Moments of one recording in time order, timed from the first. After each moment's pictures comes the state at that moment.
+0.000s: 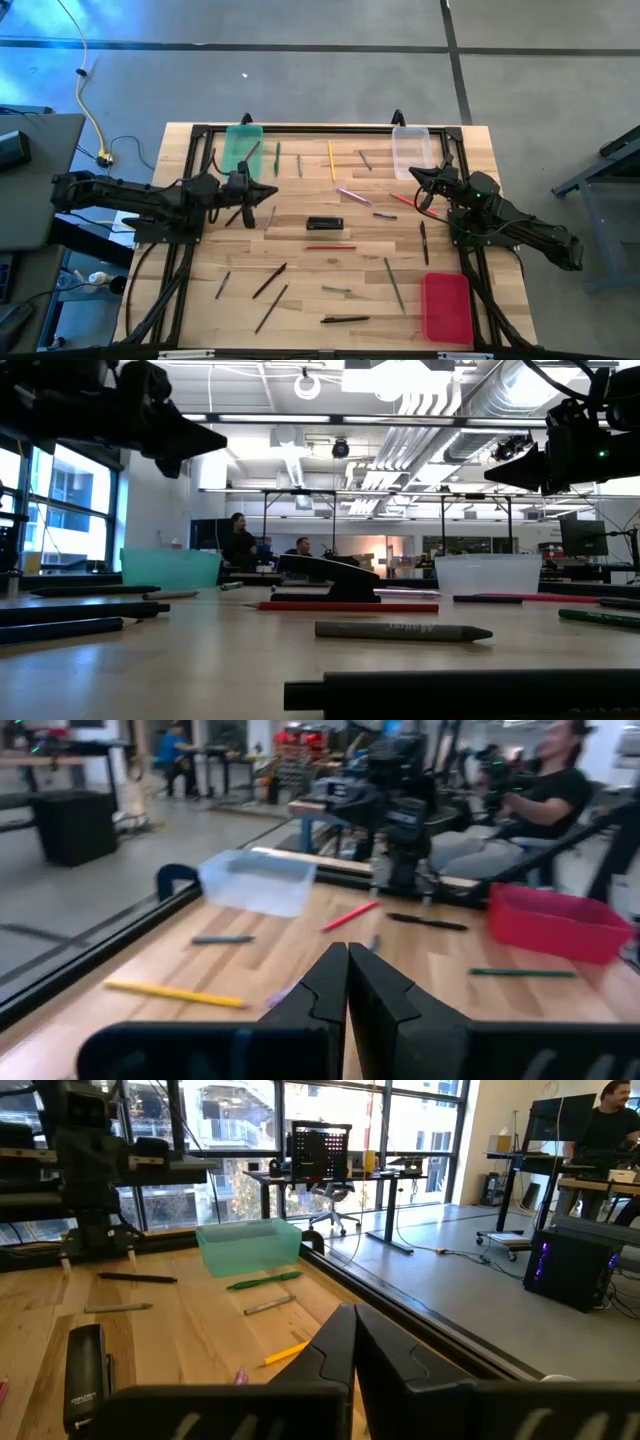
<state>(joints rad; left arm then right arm) 0.19 0.84 0.17 0.61 -0.12 -0.08 -0.48 0.01 0.01 0.01 0.04 -0.04</state>
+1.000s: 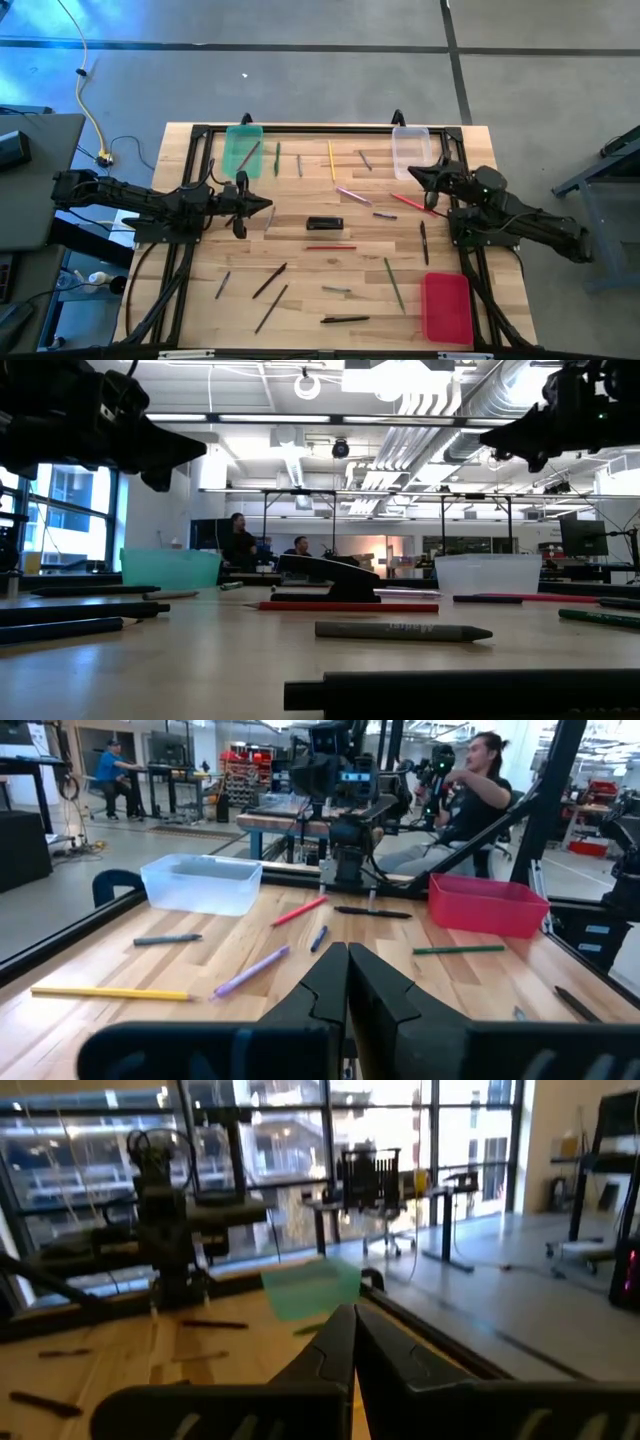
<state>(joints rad) 0.16 0.84 0.01 0.83 -0.03 -0.07 -0.41 0.19 0.15 0.09 -0.04 0.06</state>
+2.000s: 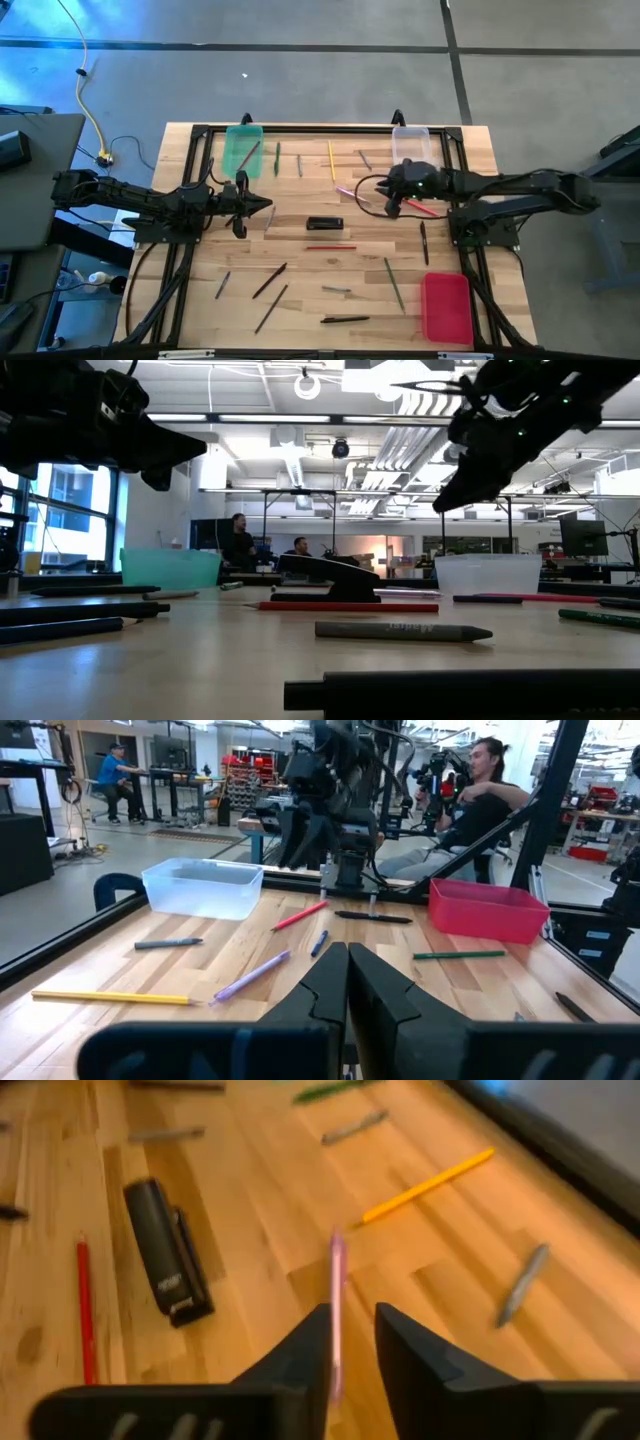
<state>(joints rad) 0.16 0.84 0.01 0.84 -0.04 -0.08 -0.21 1.03 0.51 -0.12 0.11 0.16</state>
